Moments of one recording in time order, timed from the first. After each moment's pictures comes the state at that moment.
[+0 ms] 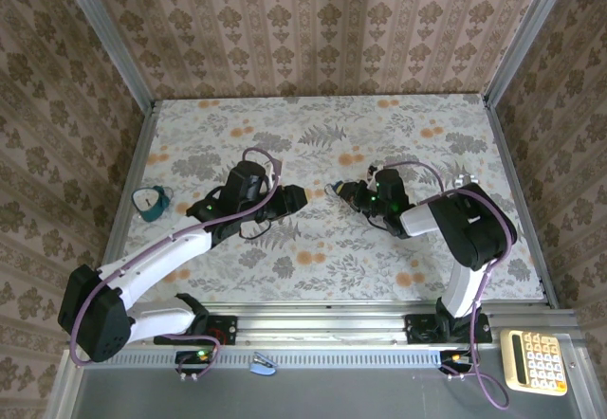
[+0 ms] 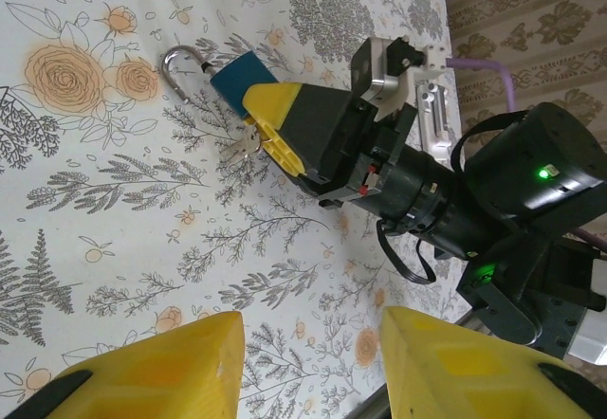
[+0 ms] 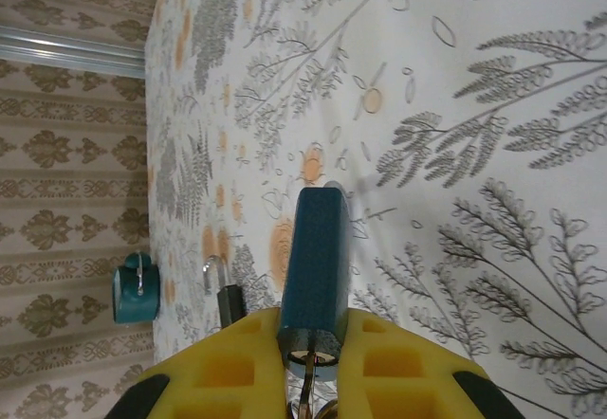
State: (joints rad) left arm -0.73 1.18 0.83 -0.24 0.31 -0.90; right arm 0.37 1.81 0.63 0.69 -0.38 1.08
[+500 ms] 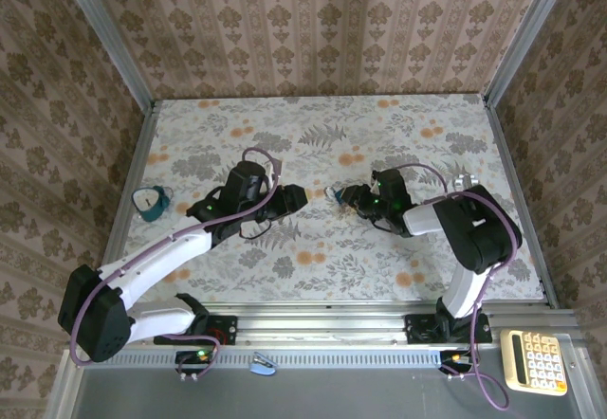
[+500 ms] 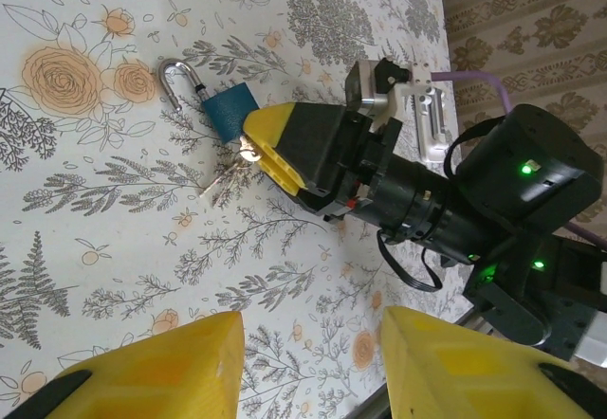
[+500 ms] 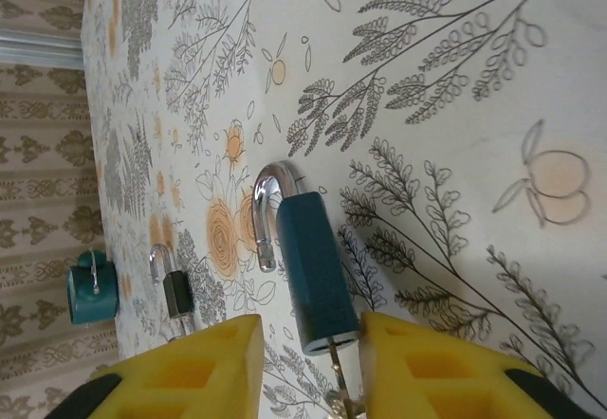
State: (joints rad) left arm -0.73 1.18 0.83 -0.23 0.31 -0.90; right arm 0.35 1.76 0.63 0.52 -0.38 1.04
